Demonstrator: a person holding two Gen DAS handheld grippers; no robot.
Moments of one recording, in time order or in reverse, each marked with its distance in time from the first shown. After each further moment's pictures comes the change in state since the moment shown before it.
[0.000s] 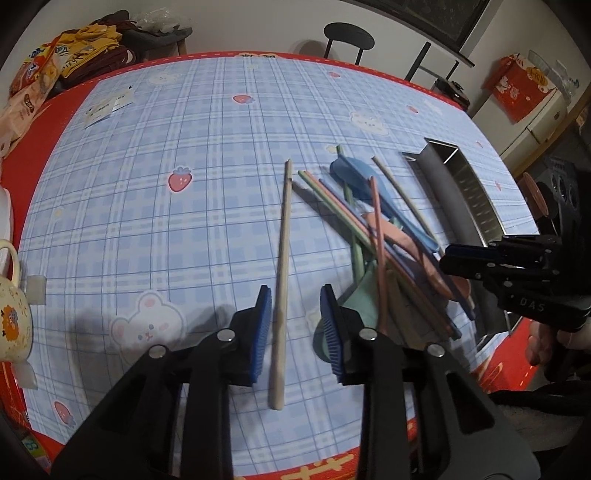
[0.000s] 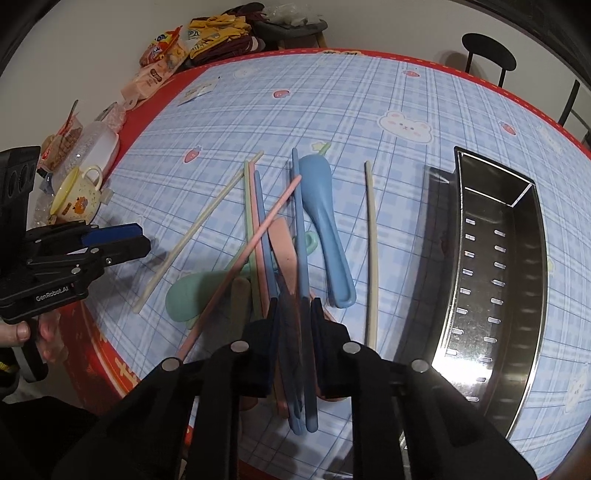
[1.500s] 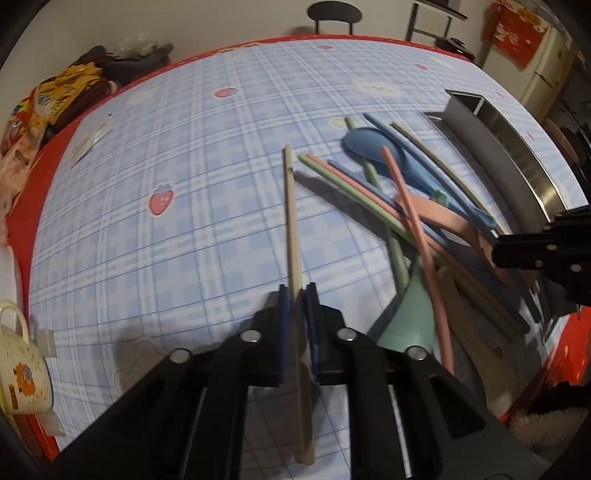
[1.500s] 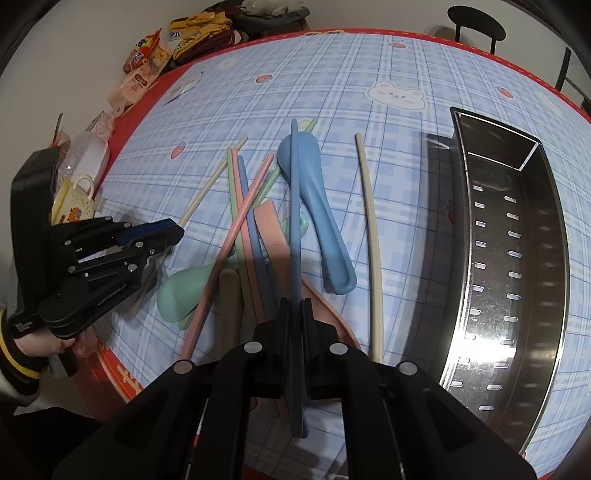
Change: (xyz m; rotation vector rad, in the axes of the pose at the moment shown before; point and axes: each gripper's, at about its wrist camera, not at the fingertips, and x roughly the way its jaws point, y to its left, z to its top) left arm 0.057 -0.018 0.008 0.166 0.008 0.170; right arm 0.014 -0.011 -0.004 0.087 0.029 0.040
